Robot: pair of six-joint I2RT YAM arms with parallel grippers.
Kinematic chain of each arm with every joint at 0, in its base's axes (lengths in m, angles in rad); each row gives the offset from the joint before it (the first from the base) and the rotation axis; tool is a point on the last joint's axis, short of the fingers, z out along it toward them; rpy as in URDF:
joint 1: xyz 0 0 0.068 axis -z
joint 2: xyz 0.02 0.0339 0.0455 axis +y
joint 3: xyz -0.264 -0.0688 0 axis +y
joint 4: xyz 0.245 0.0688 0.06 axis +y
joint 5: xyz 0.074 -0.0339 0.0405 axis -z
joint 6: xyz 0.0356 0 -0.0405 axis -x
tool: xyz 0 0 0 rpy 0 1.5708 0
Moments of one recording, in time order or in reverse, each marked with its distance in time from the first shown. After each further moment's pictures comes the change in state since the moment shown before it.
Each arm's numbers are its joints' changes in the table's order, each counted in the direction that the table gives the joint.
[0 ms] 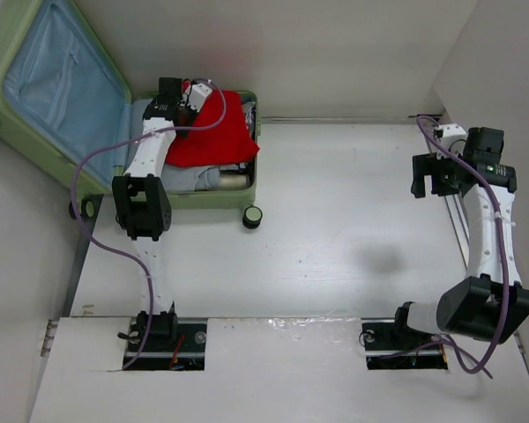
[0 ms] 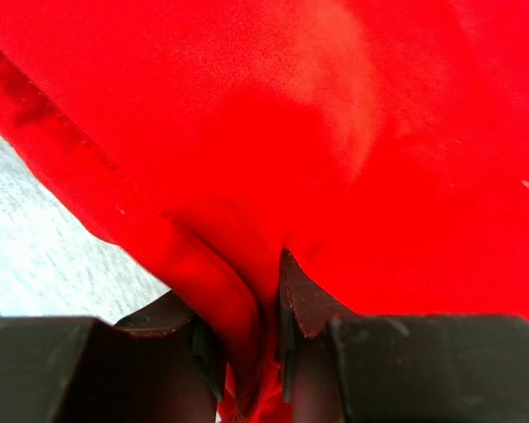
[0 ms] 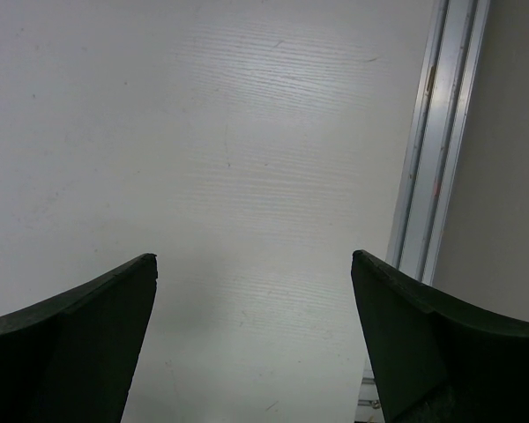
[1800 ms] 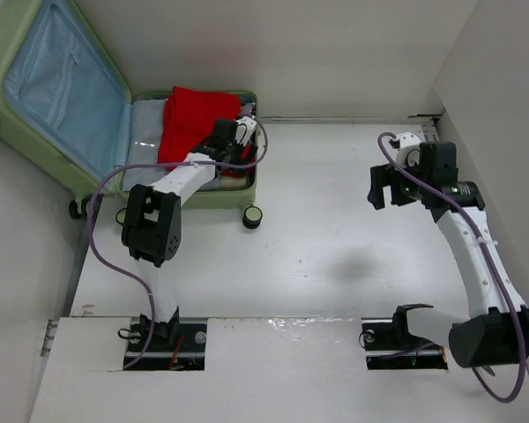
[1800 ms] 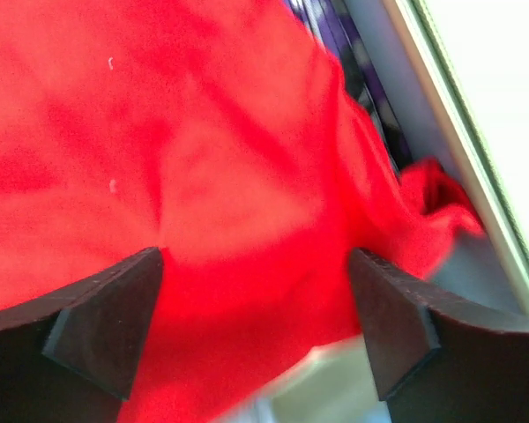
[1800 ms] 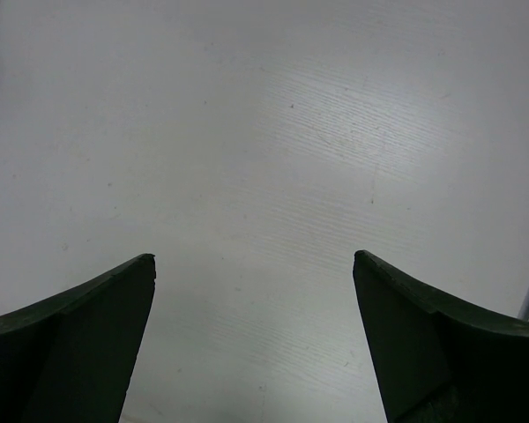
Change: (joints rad) left arm 0.306 -0.256 0.646 -0.410 -0.157 0.314; right arm -0.323 -0.180 0.191 -0.123 -0.014 -0.191
